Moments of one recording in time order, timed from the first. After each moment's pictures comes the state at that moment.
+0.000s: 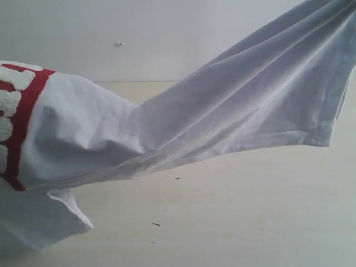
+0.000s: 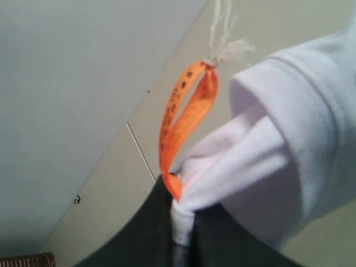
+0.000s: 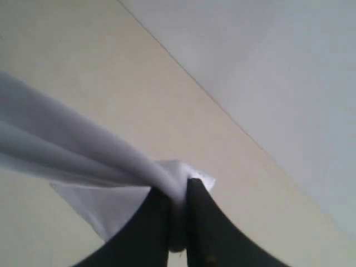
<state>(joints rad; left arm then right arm) -0.05 0.79 -1.19 0.12 1.13 0.87 -0.16 1.02 -1.26 0.51 1.07 -1.00</state>
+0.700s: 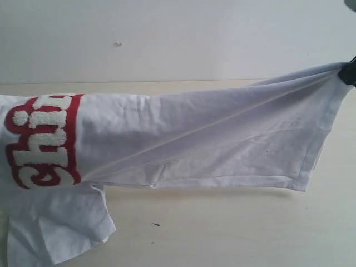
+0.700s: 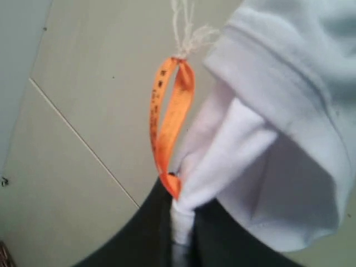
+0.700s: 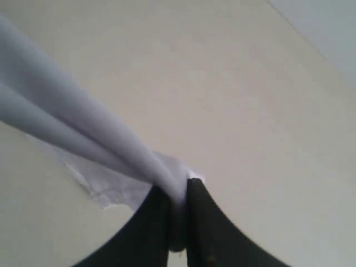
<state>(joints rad) -0.06 1.17 -1.08 0.25 1.05 0.88 -0.16 1.35 -1.13 0.29 0.89 -0.92</state>
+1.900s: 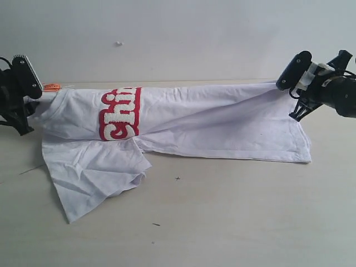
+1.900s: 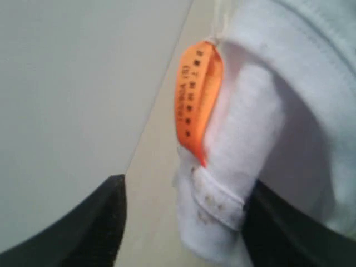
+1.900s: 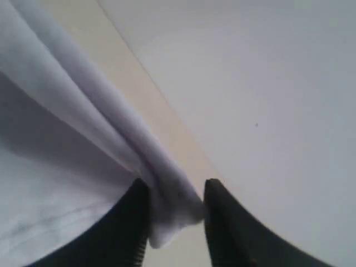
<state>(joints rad) 0.03 2.01 -1.07 0.29 -0.34 0.88 -0.15 2.11 -1.13 0.15 -0.45 -1.09</state>
